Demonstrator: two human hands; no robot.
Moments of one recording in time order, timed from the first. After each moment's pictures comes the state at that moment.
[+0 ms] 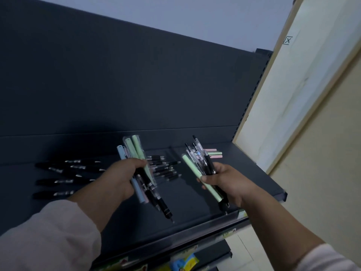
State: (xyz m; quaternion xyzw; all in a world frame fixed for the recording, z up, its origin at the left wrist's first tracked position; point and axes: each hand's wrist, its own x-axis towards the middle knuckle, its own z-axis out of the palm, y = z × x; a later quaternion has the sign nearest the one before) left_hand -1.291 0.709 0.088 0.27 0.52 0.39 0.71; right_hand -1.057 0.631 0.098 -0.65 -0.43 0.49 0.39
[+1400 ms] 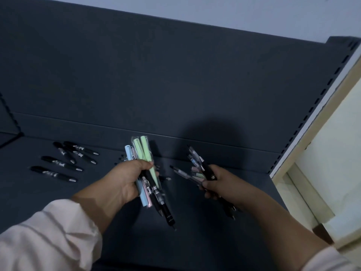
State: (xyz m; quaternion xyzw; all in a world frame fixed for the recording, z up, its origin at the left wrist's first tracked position) left_hand -1.165 0.738 0.082 0.16 0.58 0.51 0.62; right_hand -0.931 0.775 0.068 -0.52 -0.68 0.48 0.18
